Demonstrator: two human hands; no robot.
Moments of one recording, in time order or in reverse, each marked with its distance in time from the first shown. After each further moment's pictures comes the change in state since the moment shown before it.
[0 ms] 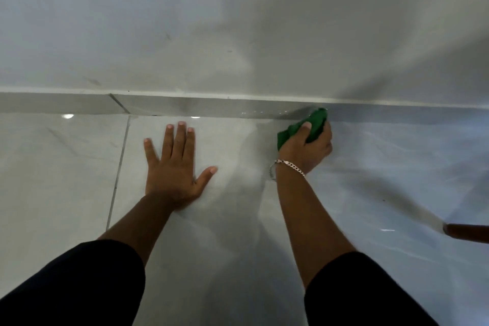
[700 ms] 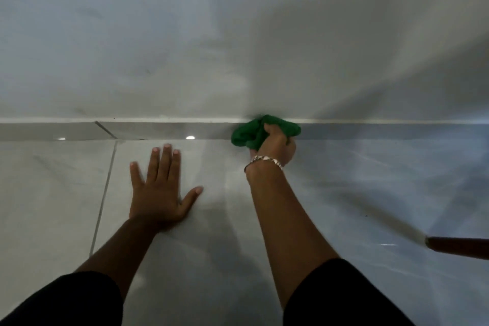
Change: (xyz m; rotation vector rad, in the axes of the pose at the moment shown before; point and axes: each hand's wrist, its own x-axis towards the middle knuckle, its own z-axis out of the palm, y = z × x) left_hand 0.002 0.003 -0.007 -0.027 -0.097 -0.057; right_hand -0.002 -0.063 0.020 0.682 -0.181 0.719
